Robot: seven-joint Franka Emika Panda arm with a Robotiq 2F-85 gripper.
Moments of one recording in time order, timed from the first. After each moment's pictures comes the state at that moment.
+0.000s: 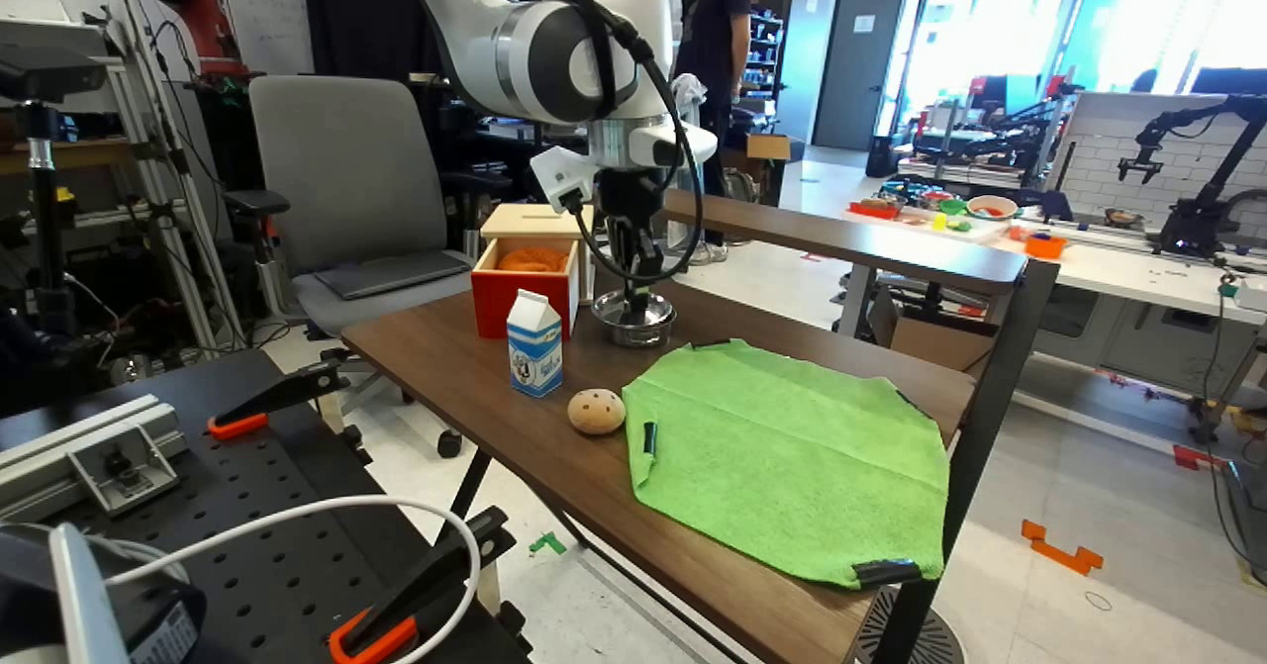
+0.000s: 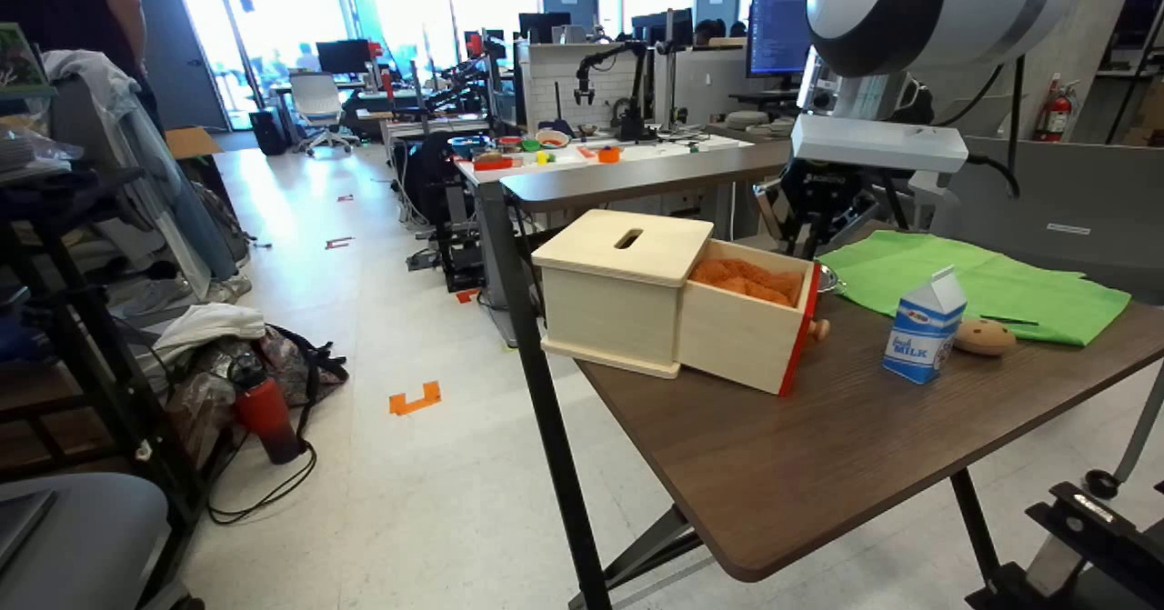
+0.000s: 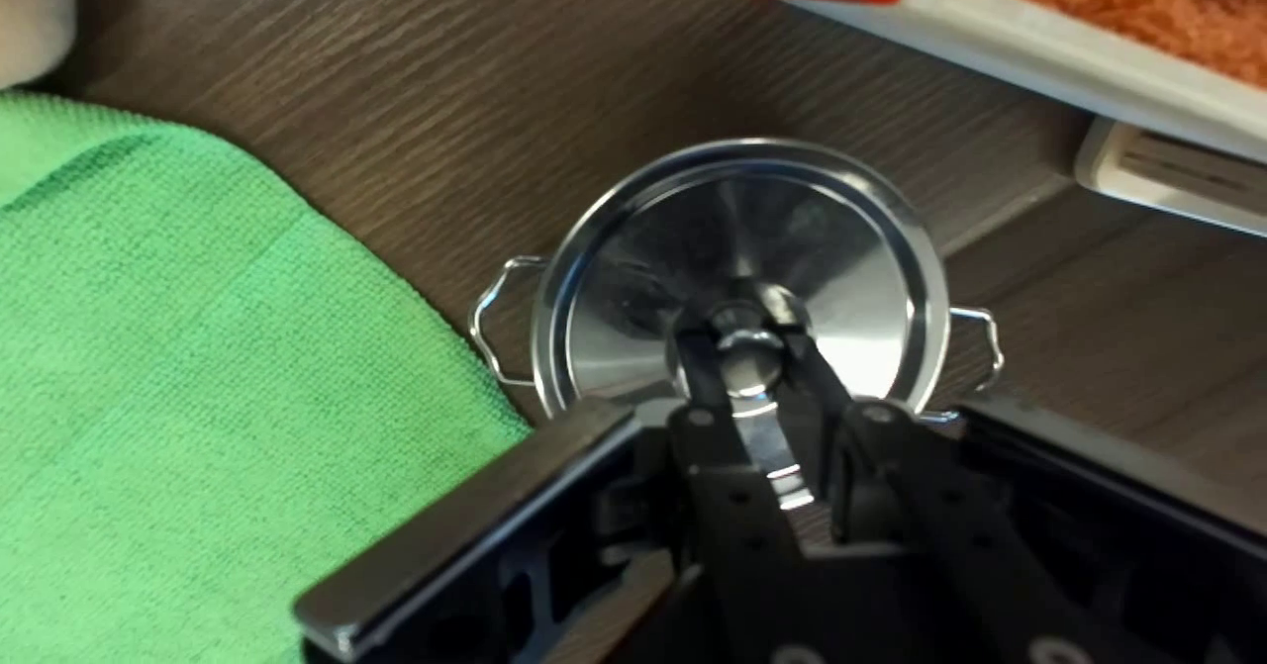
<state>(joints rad) 0.19 0.70 -0.10 -1.83 0.14 2.67 0.47</state>
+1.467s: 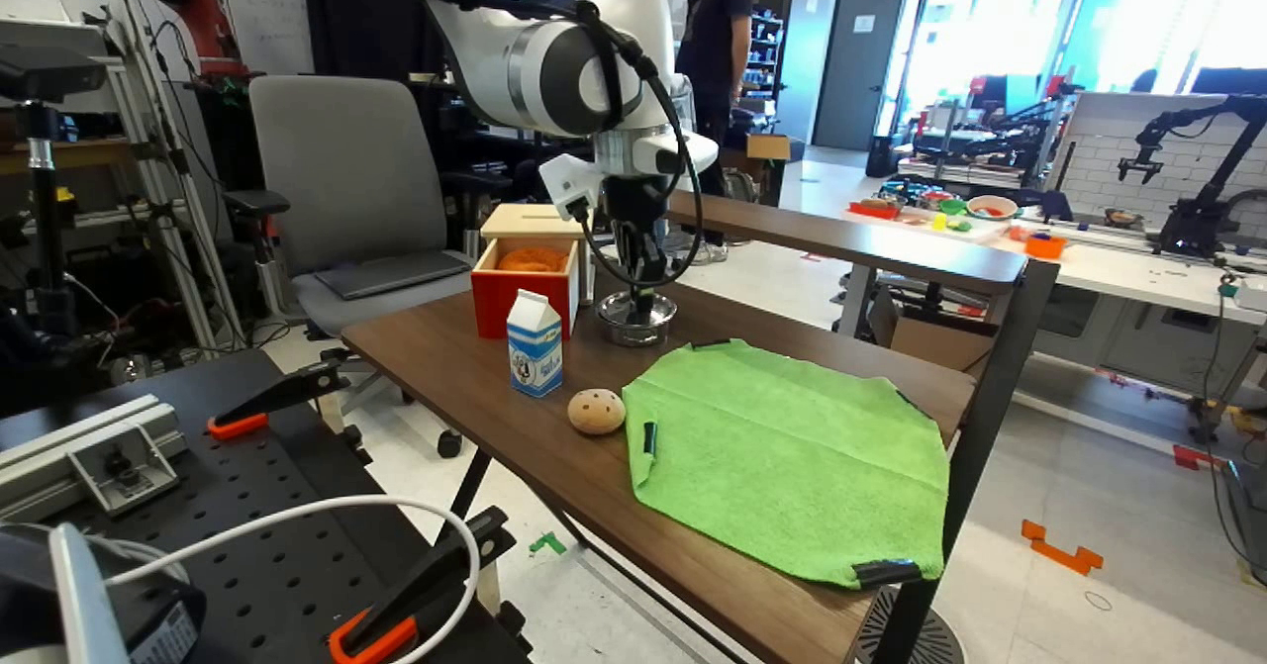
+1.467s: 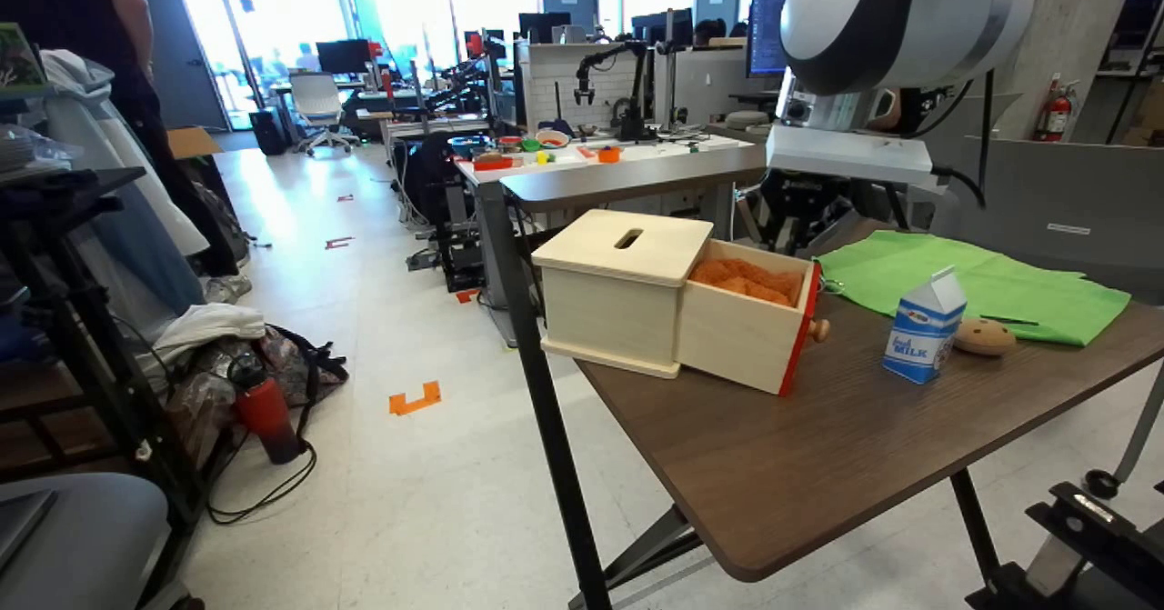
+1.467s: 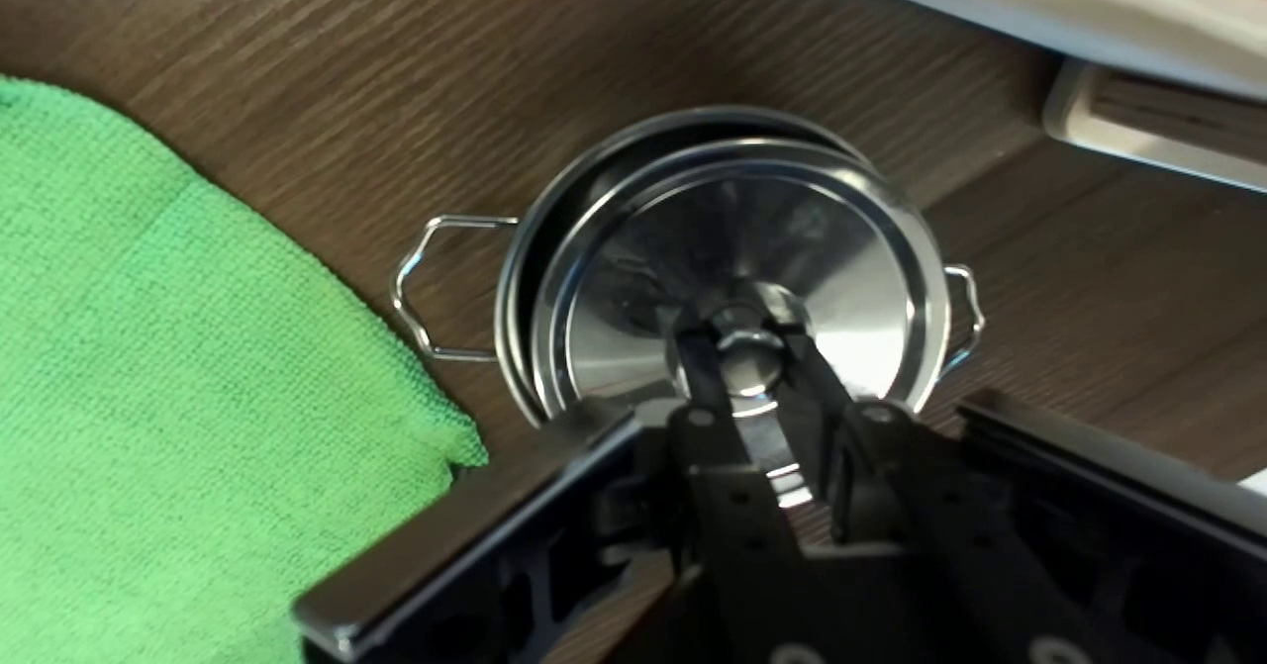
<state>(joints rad) 0.20 0.77 -0.11 -1.74 0.14 2.67 0.51</state>
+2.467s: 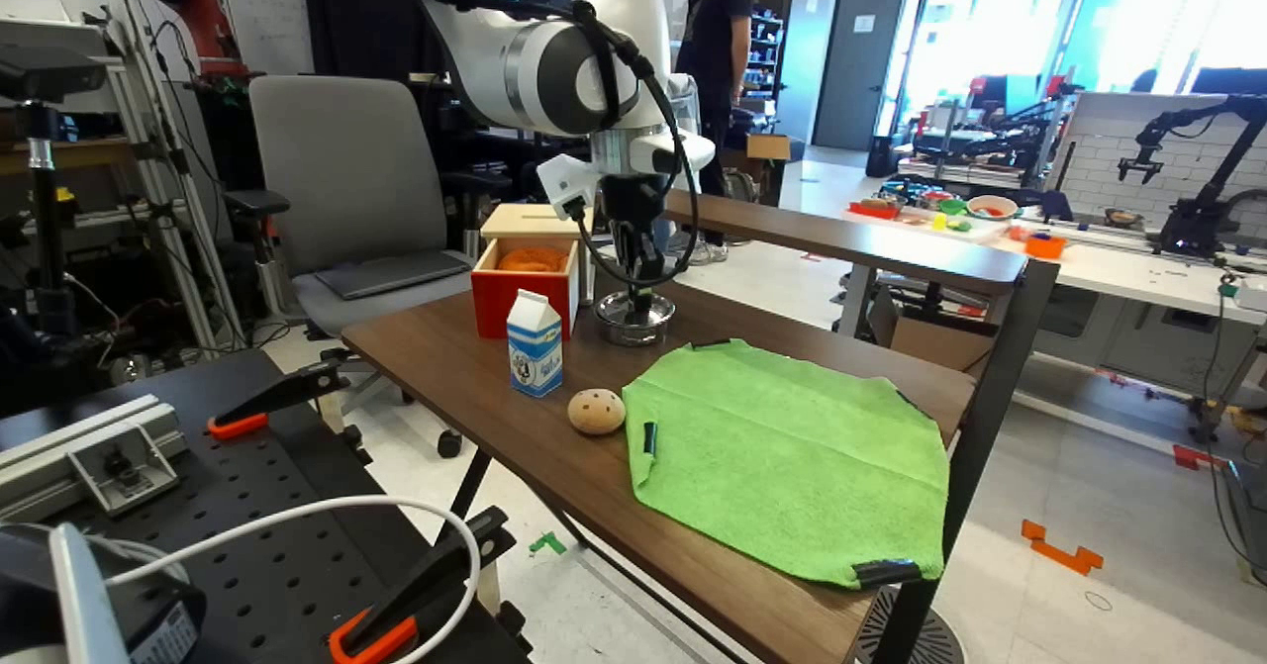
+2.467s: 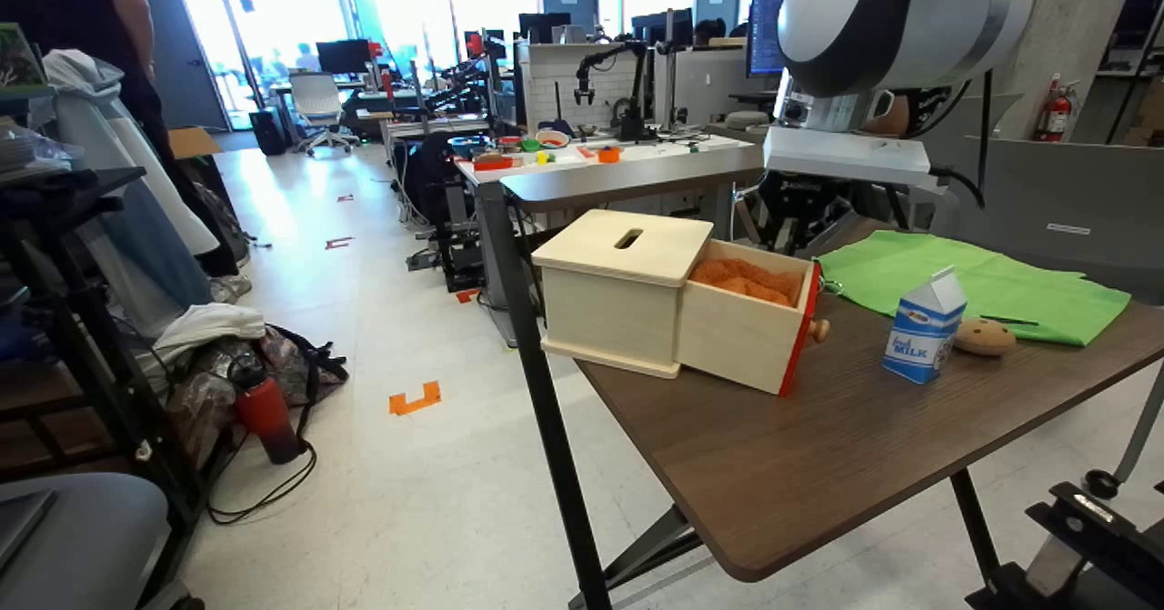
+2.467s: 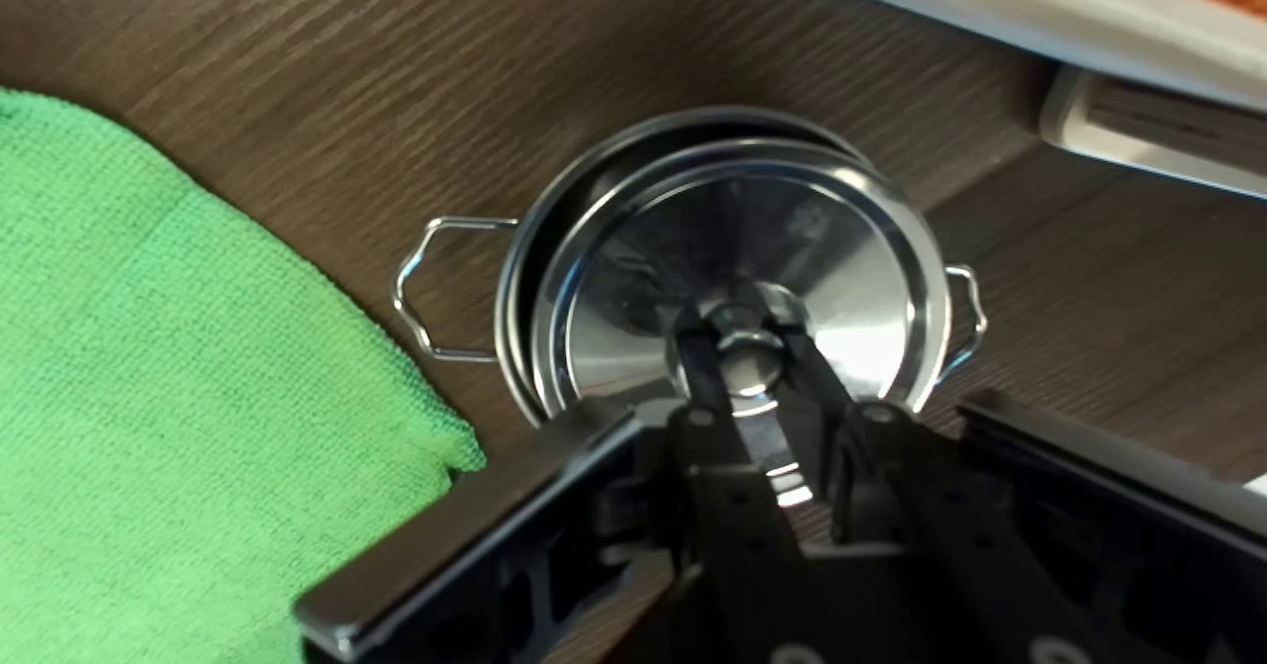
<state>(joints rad) 0.22 0.77 -0.12 -1.75 0.14 2.67 0.52</state>
